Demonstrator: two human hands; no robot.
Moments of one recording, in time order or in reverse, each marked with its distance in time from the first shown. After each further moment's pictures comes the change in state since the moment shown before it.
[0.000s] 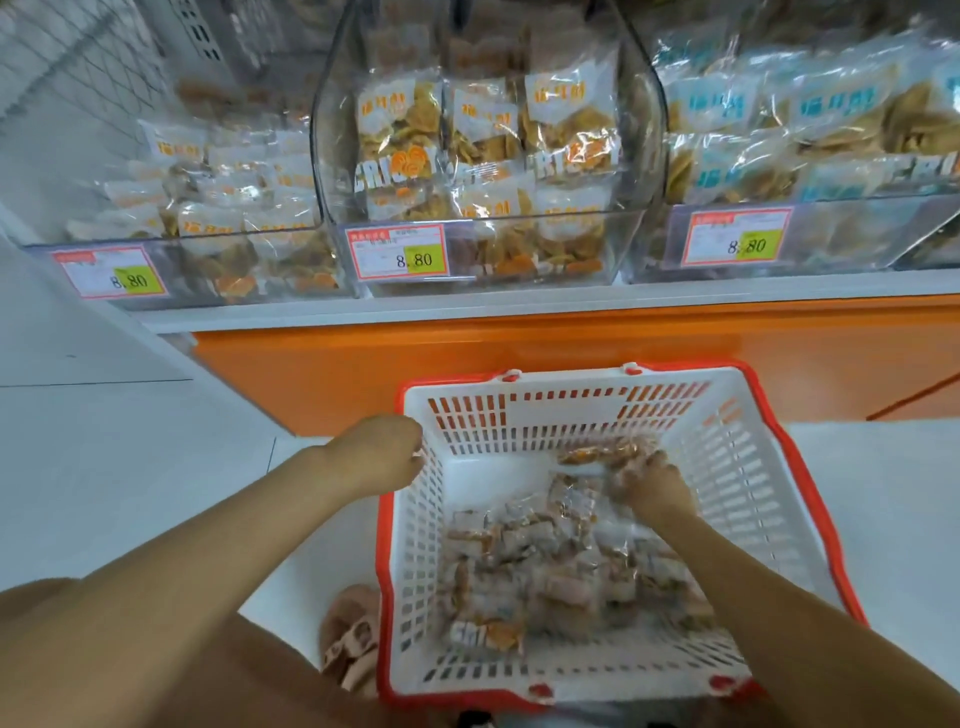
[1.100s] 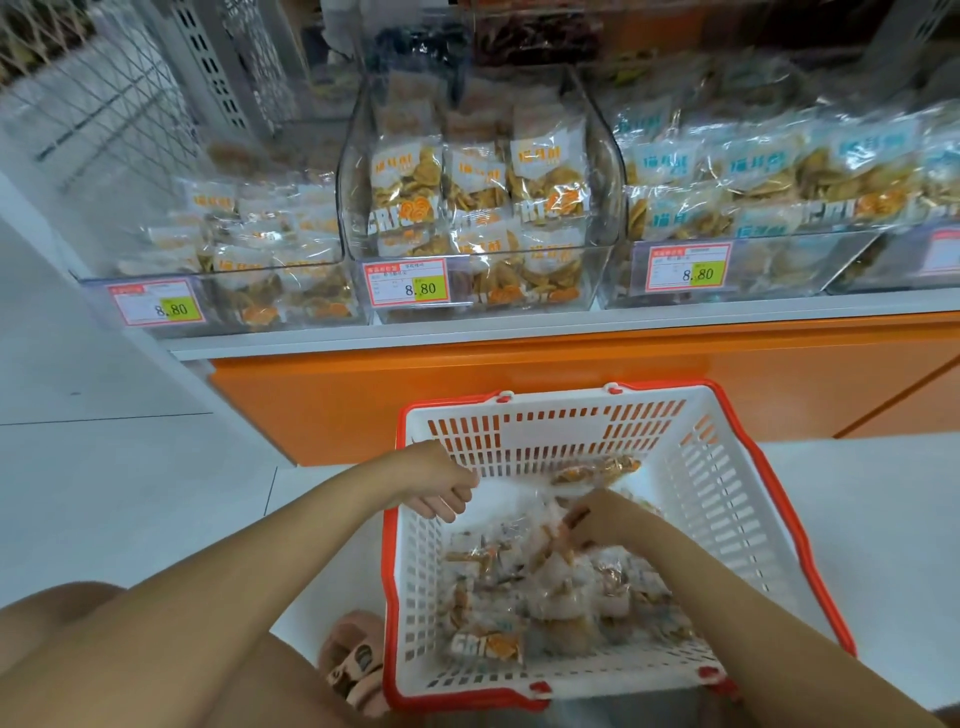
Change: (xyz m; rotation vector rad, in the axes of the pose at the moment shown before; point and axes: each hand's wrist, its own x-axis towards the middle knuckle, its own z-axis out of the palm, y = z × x) left_hand -0.013 0.037 -0.006 -0.892 -0.329 -0.152; right_hand -0.059 -0.044 -0.022 0.072 -0.466 -0.230
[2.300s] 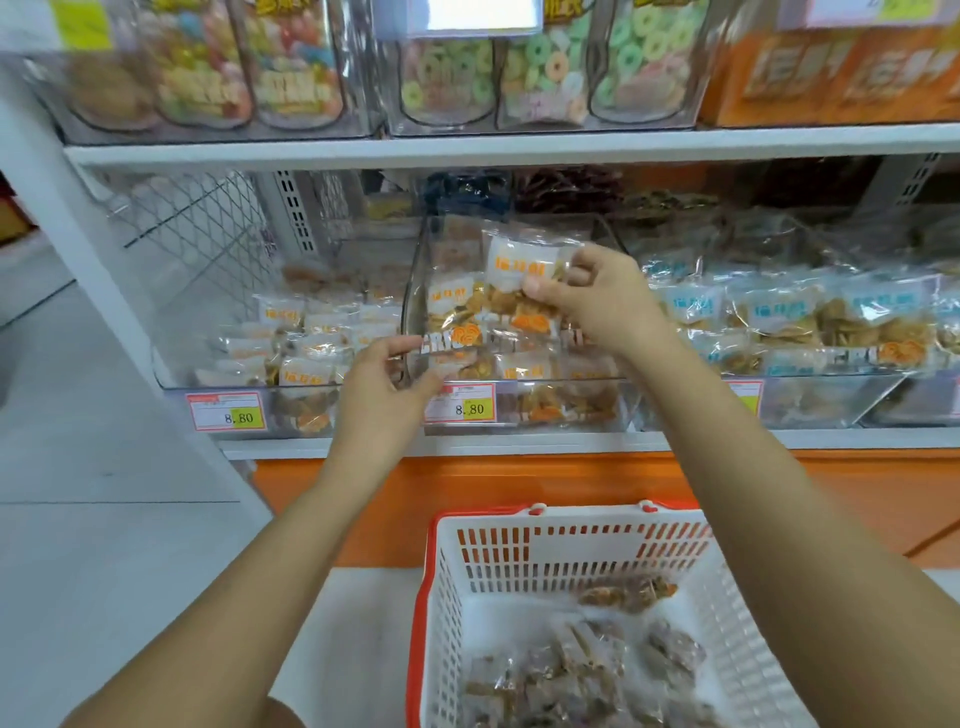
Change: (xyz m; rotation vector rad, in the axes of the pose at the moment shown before) left_hand -0.092 0.063 -0.093 -0.370 1.062 0.714; right_hand -0.105 -0.245 -0.170 0.508 0.631 -0.813
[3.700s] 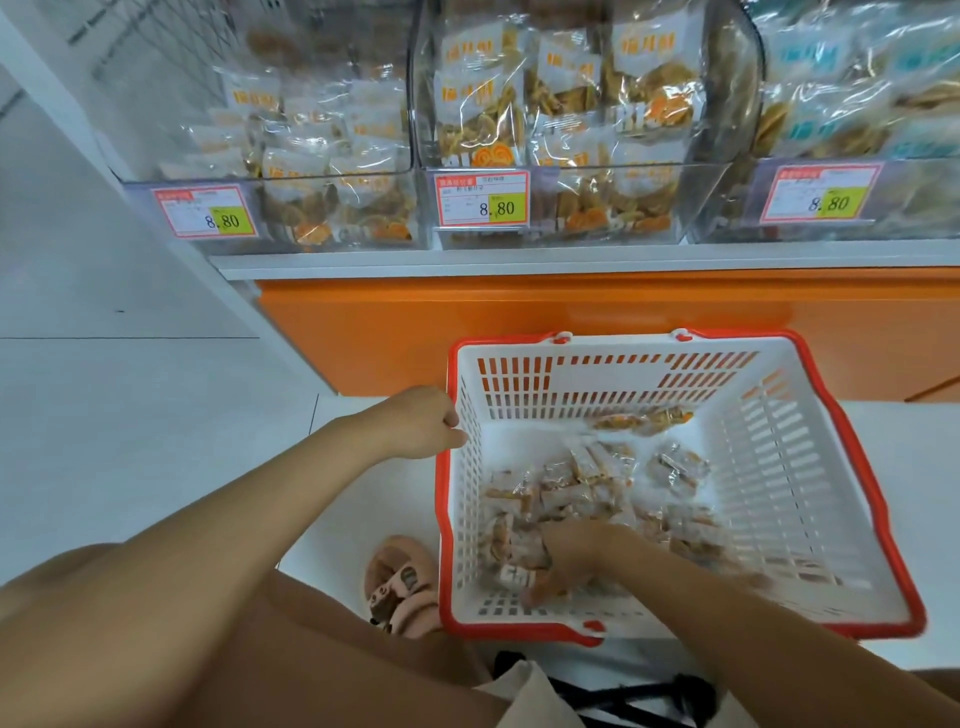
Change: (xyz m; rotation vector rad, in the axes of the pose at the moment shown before) left_hand -0.064 -0.168 0.016 0.792 -1.066 -0.221; right_hand -0.239 0.263 0.102 -0.928 -1.296 0.538
